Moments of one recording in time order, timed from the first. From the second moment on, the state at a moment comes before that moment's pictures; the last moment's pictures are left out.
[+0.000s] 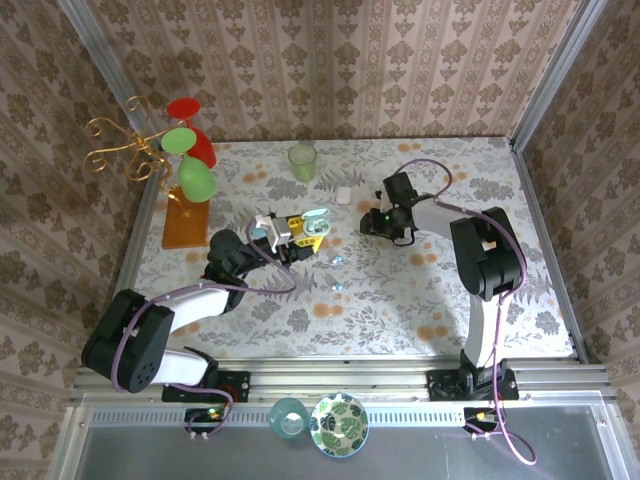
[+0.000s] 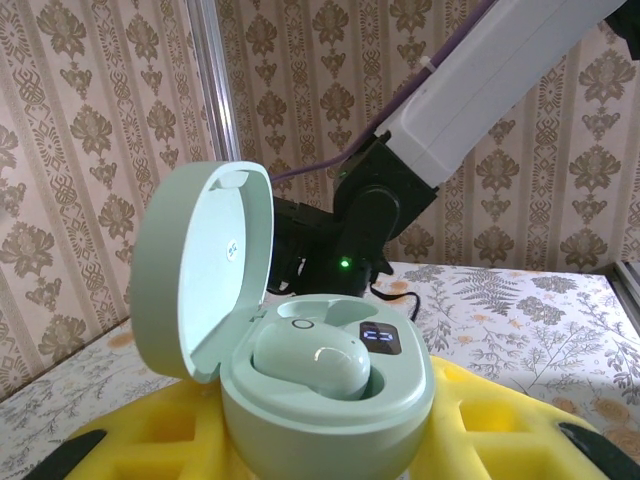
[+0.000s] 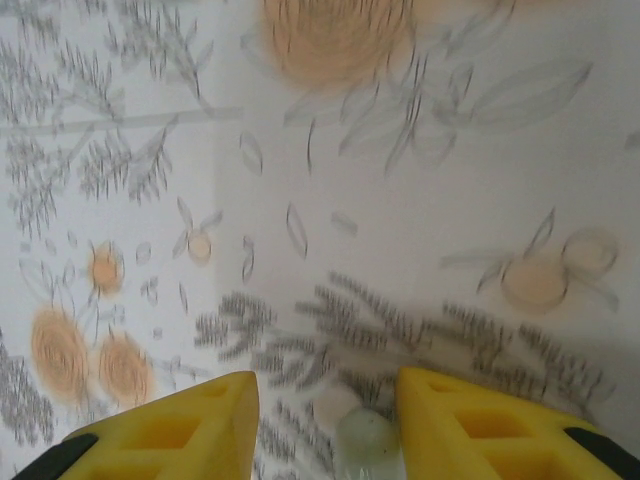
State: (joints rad) left arm -0.52 1.35 0.45 1.09 0.76 -0.01; right arm 0.30 1.98 1.25 -0.35 -0.32 0.43
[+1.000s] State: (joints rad) left arm -0.54 1.37 0.45 1.08 0.76 -0.01; right arm 0.45 2.00 1.38 -0.55 -0.02 0.24
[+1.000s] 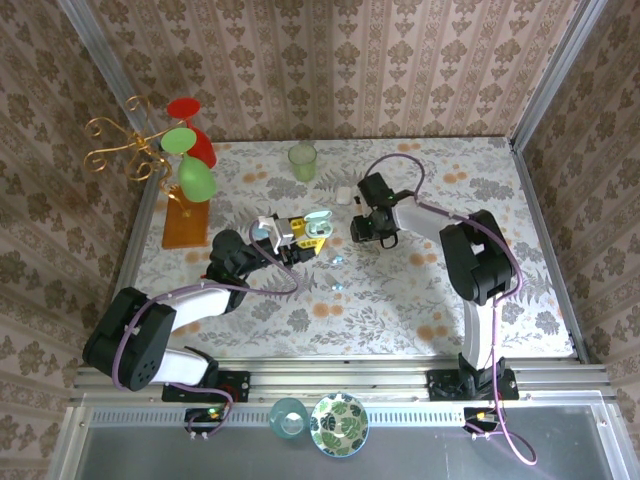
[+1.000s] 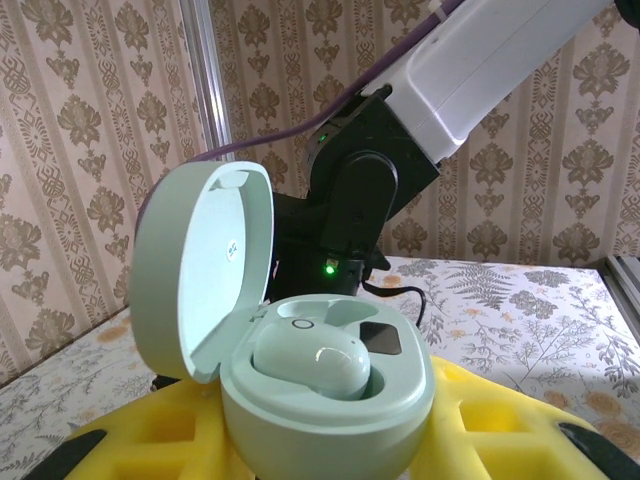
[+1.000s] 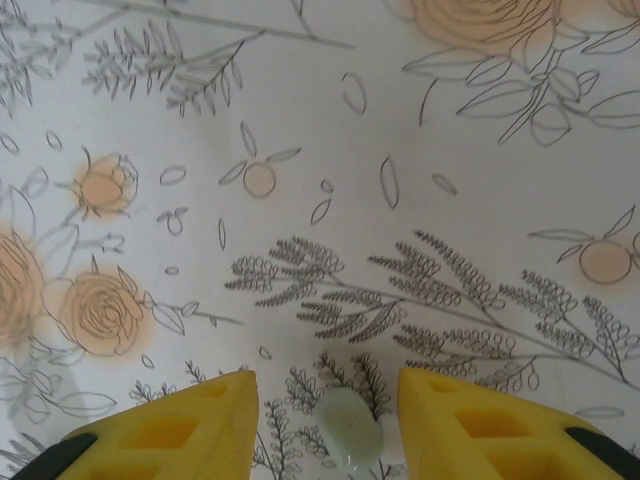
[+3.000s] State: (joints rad) left arm -0.54 1.29 0.45 1.01 0.76 0.02; right arm 0.56 1.89 1.41 -0.81 0.33 0.14
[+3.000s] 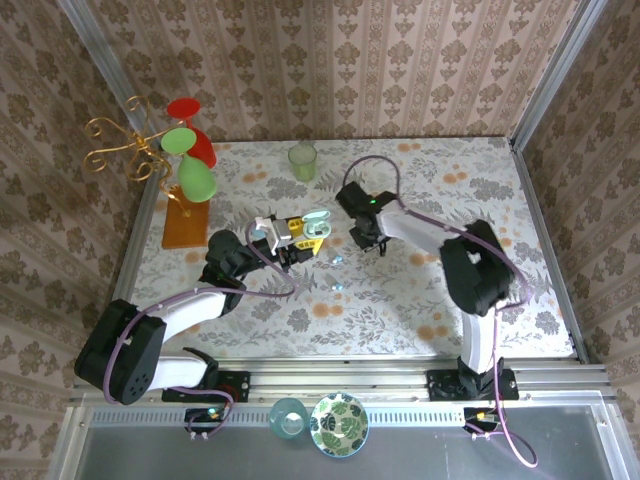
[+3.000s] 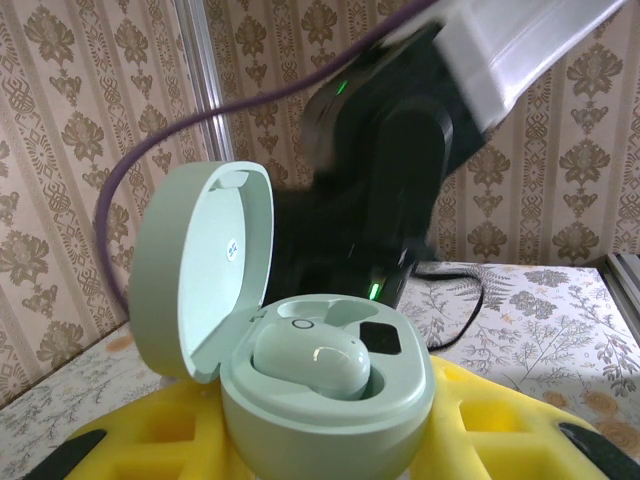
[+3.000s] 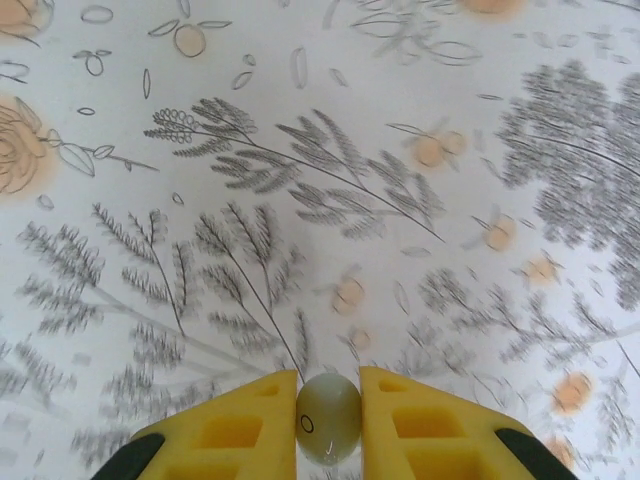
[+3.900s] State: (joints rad) left arm -0.54 1.32 0.45 1.04 0.79 0.01; right arm 0.52 1.23 1.07 -0.20 -0.74 0.45
